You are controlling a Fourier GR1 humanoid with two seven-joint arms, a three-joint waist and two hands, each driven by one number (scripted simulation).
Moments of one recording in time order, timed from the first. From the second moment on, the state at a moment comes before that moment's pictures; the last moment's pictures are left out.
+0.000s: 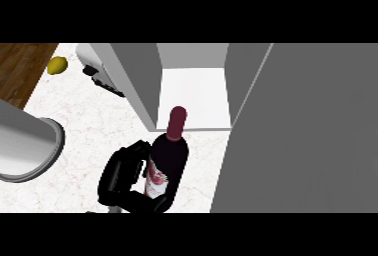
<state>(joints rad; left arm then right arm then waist) 0.03 0.00 -0.23 -1.47 0.14 -0.06 -0.37 0.04 -0.54 0.73 -2.51 0.11 -0.67 0.40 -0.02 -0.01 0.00</state>
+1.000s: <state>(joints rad) -0.35 0.00 -0.21 -1.20 0.11 0.17 -0.32 0.09 -0.60 0.67 -2.51 0.08 -0.66 0.31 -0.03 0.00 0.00</state>
